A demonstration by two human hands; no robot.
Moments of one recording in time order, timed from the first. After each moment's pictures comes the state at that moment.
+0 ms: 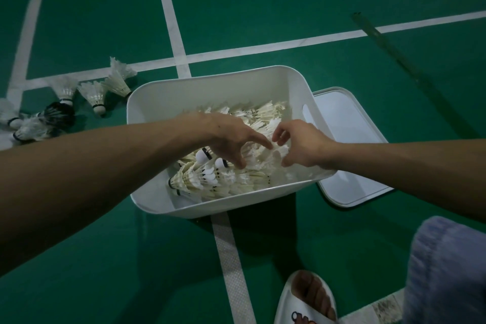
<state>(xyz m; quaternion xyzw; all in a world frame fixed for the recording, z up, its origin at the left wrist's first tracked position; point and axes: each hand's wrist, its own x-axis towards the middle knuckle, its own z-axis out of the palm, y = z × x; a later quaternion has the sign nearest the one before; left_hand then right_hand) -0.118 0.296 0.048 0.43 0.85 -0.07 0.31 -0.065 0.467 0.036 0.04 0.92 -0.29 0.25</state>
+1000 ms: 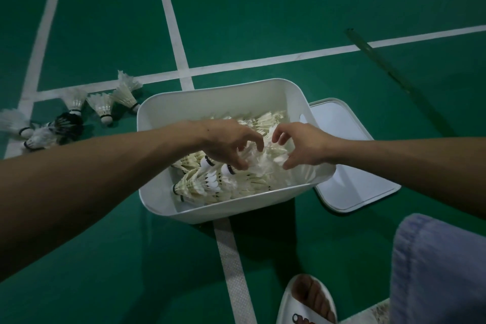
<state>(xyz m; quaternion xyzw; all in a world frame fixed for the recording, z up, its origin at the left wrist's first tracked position) -0.115 0.277 0.061 0.41 0.86 0.07 0.31 -0.071 0.475 0.056 -0.05 0.94 -0.22 0.25</state>
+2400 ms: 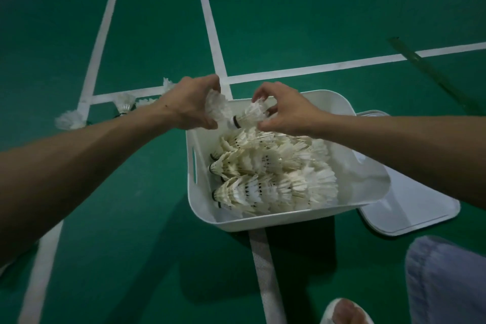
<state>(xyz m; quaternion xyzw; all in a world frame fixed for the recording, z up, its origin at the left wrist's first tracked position) -0.142 0.161 0.107 0.15 0.97 0.18 0.09 -0.135 0.374 0.083 -0.13 0.91 -0.37 0.11</state>
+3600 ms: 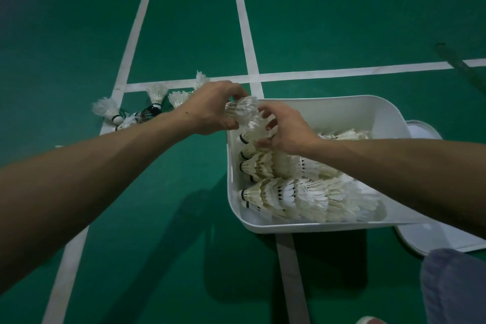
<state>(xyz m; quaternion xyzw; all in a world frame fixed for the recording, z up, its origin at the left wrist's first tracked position) -0.140 0.120 0.086 0.18 0.96 0.20 0.03 -0.143 0.303 0.028 -0.13 0.91 -0.37 0.10</state>
